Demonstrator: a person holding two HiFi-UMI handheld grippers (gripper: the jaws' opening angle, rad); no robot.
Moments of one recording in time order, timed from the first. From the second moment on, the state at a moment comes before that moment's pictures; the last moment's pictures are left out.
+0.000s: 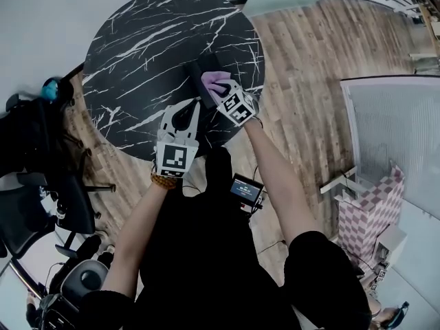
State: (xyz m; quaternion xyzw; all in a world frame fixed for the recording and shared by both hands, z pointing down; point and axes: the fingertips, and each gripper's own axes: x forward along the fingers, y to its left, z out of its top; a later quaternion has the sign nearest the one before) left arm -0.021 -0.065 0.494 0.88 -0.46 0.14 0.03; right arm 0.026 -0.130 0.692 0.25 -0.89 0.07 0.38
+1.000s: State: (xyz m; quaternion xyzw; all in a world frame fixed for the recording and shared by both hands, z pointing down) left arm -0.022 -0.066 0.501 0.87 -0.46 0.15 0.04; right arm 0.036 -0.103 0.703 0.25 -0.89 0.11 0.35
